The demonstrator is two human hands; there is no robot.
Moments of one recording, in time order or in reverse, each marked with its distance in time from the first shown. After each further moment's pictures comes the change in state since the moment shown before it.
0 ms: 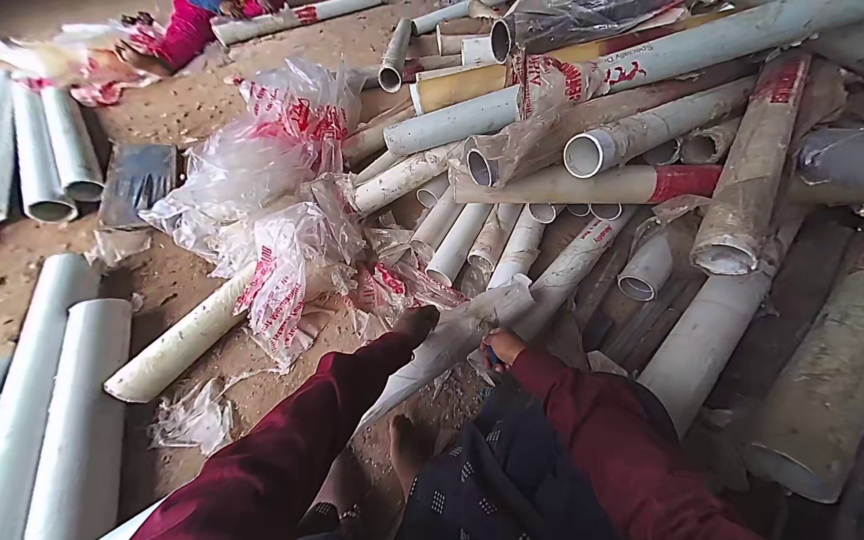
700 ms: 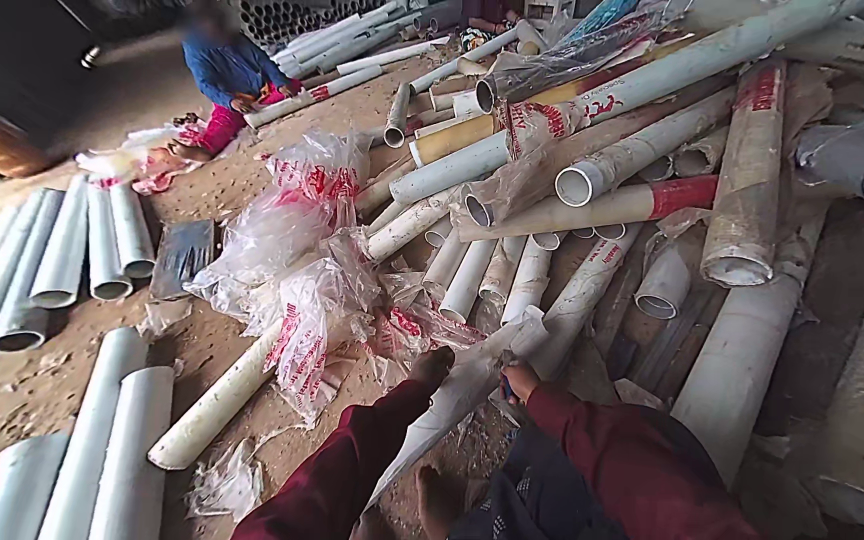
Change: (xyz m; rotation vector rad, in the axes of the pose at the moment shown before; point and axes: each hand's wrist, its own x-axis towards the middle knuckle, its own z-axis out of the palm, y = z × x) left_hand 0.002 0.000 0.002 -0.070 0.031 -0.049; right_hand 0.013 0.004 0.004 0.218 0.034 -0.017
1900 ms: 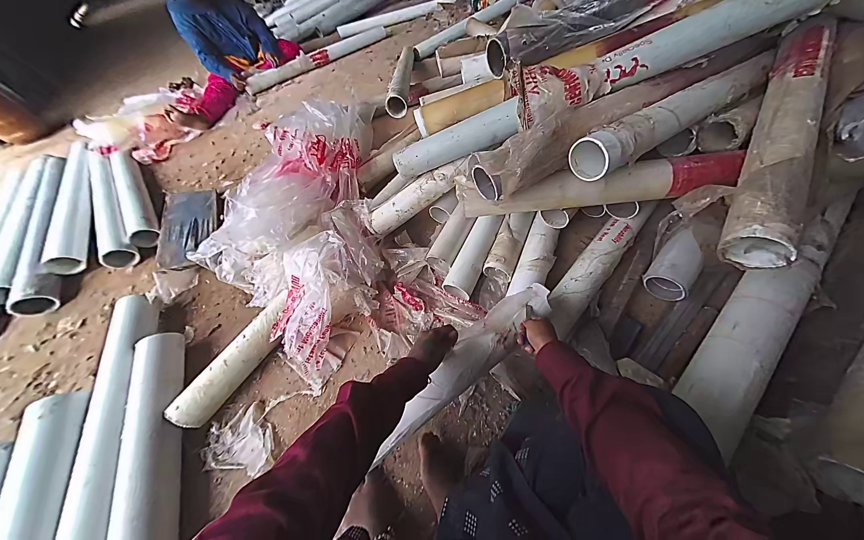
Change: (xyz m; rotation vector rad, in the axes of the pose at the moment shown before) left_hand -0.009 -0.008 0.003 -0.002 0.014 0.102; right_hand 0.025 -0.016 -0.024 0.153 0.259 -0.040
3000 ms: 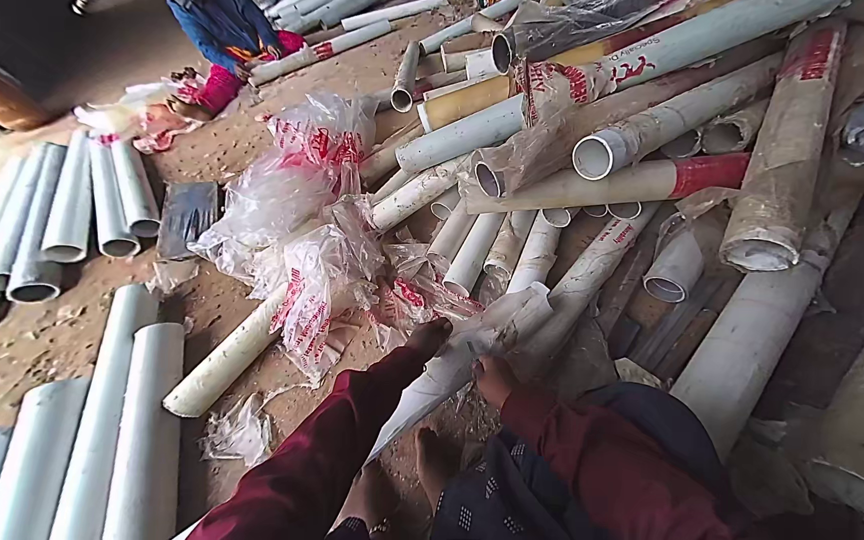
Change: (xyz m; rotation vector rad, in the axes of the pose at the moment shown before) left_hand 0.009 -0.006 -0.005 -0.066 -0.022 -0.097; right_hand -0.069 0.038 0.044 -0.757 -0.371 -0.296
